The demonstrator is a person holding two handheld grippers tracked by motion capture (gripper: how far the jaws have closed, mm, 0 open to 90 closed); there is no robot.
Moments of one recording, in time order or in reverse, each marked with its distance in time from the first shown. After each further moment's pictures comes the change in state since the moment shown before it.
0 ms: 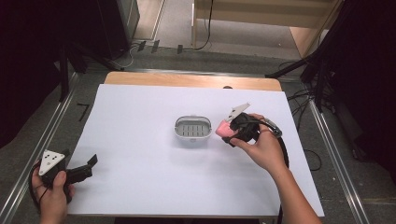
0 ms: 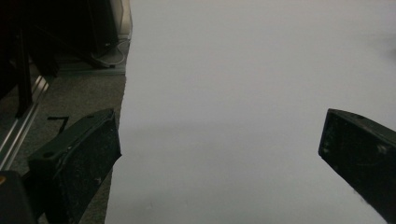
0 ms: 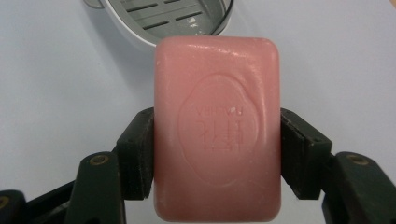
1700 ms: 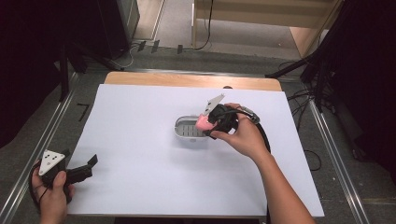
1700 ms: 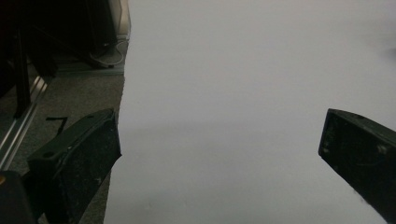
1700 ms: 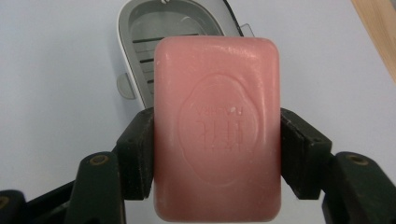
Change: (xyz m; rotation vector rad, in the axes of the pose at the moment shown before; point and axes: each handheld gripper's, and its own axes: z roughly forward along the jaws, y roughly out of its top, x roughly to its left) left arm 0.000 0.000 0.000 0.000 -0.005 0.000; right arm 0.012 0.063 0.018 -0.036 0.056 -0.186
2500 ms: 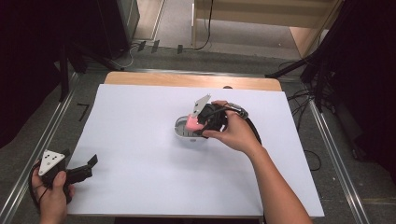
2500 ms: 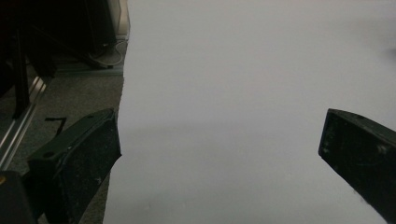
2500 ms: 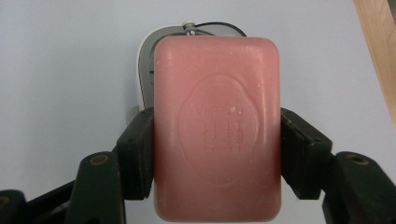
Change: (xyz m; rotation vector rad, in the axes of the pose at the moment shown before) left arm 0.000 0.000 0.000 -0.002 -0.004 -0.001; right arm 0.005 0.026 0.016 -0.012 0.033 -0.164
